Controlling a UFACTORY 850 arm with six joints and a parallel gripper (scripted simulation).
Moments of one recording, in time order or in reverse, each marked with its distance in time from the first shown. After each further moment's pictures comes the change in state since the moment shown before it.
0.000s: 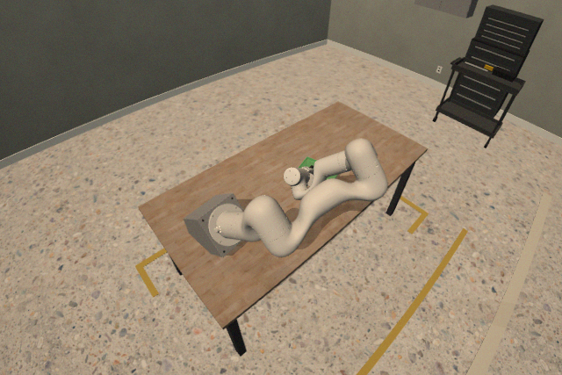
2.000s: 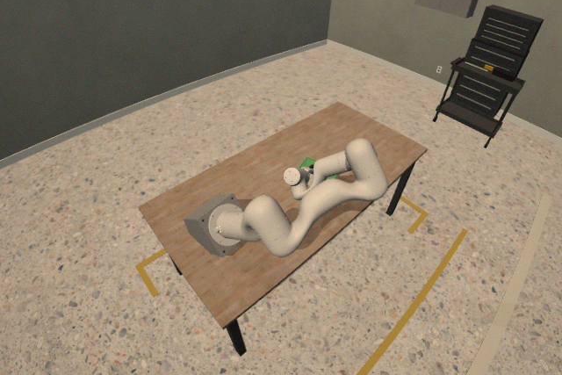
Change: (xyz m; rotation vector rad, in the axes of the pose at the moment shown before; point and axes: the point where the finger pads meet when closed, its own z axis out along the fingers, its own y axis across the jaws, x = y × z) arm 0.000 0.001 -0.001 0.000 0.000 0.000
